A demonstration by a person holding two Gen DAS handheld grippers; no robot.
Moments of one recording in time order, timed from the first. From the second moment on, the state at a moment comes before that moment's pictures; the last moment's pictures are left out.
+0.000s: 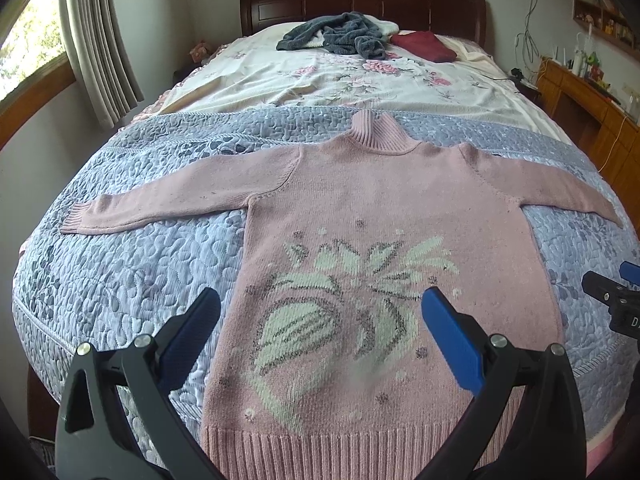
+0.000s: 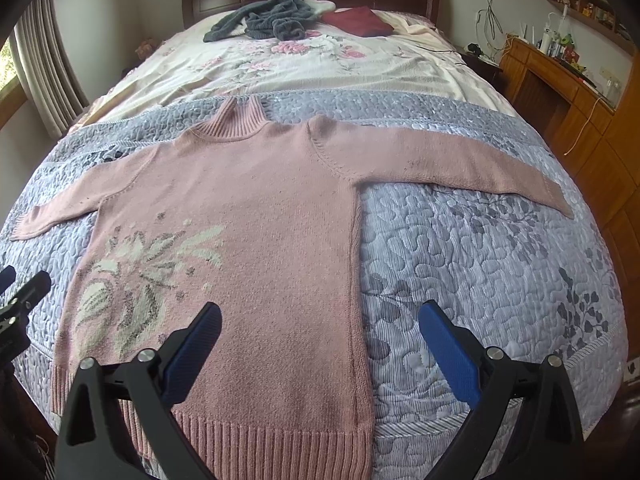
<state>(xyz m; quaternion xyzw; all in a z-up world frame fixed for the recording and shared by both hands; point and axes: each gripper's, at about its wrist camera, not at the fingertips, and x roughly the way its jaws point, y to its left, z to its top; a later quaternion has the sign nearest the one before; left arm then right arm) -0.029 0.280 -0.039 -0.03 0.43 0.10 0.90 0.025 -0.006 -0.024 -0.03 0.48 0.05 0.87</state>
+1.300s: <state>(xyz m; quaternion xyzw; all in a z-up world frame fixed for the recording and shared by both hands) 0.264 0.066 -0.103 -0.01 0.49 0.03 0.87 0.283 -0.482 -0.139 0.21 0.59 -0.17 0.76</state>
